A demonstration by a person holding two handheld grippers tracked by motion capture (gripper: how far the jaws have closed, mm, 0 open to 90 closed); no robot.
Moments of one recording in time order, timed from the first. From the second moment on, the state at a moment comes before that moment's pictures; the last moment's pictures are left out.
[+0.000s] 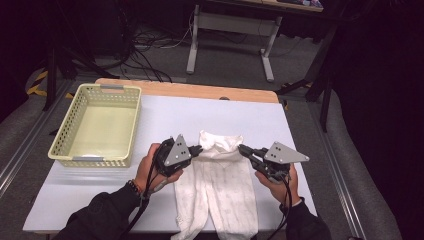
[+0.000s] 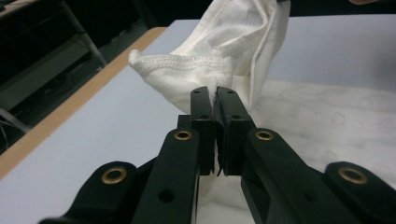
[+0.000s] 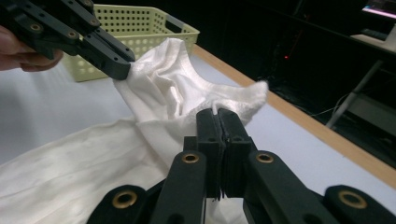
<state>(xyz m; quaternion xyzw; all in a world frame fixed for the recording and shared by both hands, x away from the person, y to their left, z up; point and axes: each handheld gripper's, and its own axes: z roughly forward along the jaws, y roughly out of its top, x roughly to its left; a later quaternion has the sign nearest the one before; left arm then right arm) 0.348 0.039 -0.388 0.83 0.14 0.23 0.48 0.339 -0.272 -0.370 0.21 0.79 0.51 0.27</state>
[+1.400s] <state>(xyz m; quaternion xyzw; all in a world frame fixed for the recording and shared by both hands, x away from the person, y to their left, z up) 0.292 0.024 -0.463 0.90 0.12 0.08 0.41 0.300 -0.257 -0.454 0.30 0.87 0.36 0.15</state>
